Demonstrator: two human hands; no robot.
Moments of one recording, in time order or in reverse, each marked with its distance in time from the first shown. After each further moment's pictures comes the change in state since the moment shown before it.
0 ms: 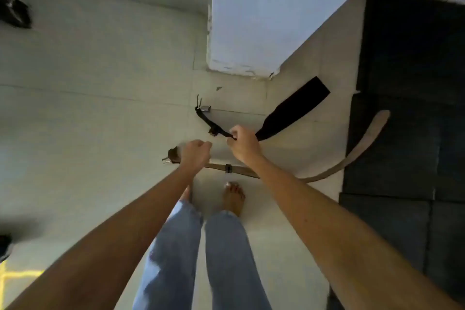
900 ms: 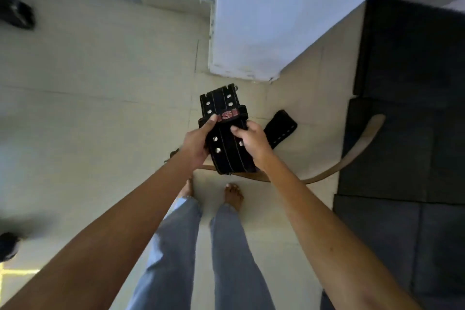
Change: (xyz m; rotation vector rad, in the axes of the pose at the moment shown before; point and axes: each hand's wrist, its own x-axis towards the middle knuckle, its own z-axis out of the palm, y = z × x) left_hand -0.024 0.057 -0.031 -0.769 -0.196 -0.151; right_hand -0.034 -0.042 -0.056 0.796 -0.081 0.167
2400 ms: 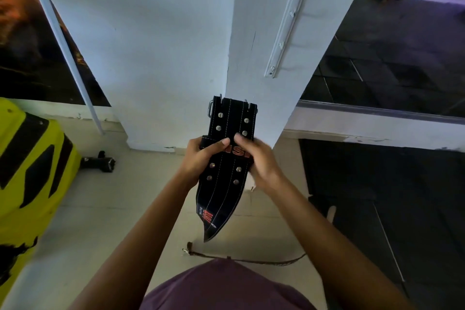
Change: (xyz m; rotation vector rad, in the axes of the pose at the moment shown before) left_hand -0.497 0.160 0.038 0.322 -0.380 0.945; right_hand -0.438 -0.265 -0.009 0.299 -0.105 -0.590
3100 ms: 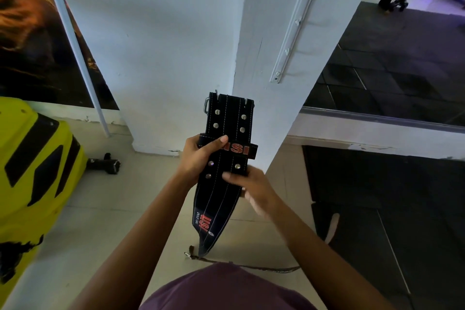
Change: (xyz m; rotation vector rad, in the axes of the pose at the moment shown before) left_hand -0.013 0.010 -0.012 -0.024 0.094 0.041; right_hand -0.036 0.037 0.010 -0.215 -0.149 0.058
